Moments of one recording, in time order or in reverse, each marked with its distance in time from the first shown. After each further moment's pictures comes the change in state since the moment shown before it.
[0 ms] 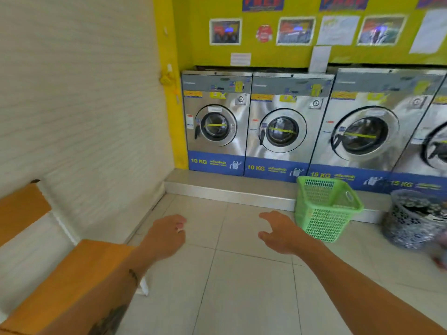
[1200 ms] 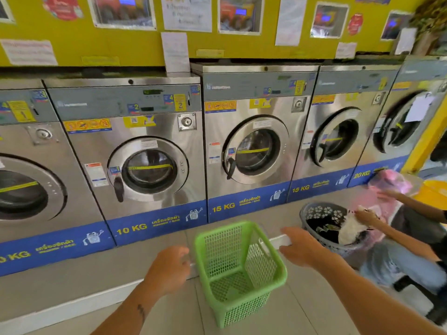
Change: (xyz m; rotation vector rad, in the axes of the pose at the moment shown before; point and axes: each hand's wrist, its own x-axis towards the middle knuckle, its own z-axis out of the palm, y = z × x) left_hand 0.656 0.468 0.452 0.163 -0.411 0.353; right_hand 0.437 0.618 -0.304 0.096 0.169 0.658
